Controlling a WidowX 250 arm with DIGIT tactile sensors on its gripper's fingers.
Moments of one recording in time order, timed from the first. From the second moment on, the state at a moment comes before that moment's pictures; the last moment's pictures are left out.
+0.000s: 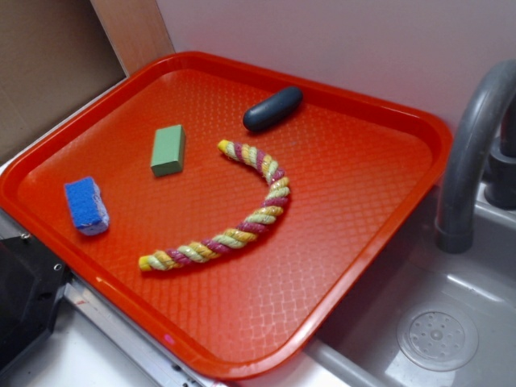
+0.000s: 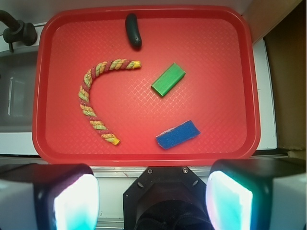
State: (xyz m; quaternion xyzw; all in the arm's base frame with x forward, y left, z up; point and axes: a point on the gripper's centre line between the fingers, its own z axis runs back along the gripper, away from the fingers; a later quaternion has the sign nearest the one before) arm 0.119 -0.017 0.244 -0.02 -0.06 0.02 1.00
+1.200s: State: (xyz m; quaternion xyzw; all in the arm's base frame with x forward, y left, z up) arm 0.206 -0.004 0.175 0.05 -0.10 0.03 0.99
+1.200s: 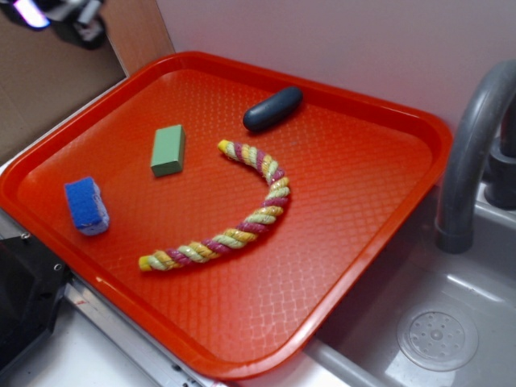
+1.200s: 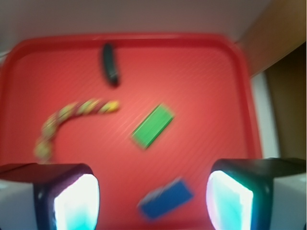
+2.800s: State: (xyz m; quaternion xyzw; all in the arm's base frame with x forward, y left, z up) arm 0.335 -0.044 0.022 -0.02 -0.01 -0.07 1.00
